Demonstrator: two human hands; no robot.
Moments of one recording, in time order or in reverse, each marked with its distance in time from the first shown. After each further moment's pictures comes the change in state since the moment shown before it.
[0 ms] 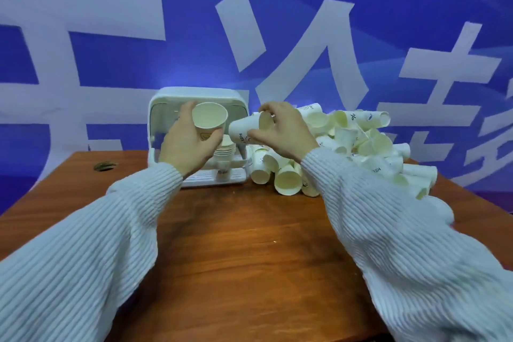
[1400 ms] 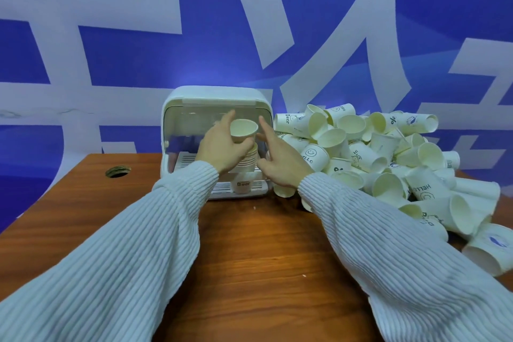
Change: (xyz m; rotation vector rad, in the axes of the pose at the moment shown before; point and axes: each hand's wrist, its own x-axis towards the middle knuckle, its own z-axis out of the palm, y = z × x) left_hand 0.057 -0.027 0.052 0.127 -0.170 -0.060; right_hand 0.035 0.027 0.093 0.079 -0.299 -0.059
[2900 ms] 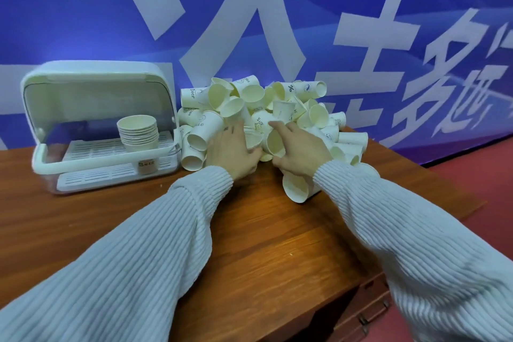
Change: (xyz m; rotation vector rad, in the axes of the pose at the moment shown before) left_hand -0.067 0.136 0.158 0.140 -0.150 0.298; right_hand -0.161 0.120 -0.122 -0.623 0.096 0.301
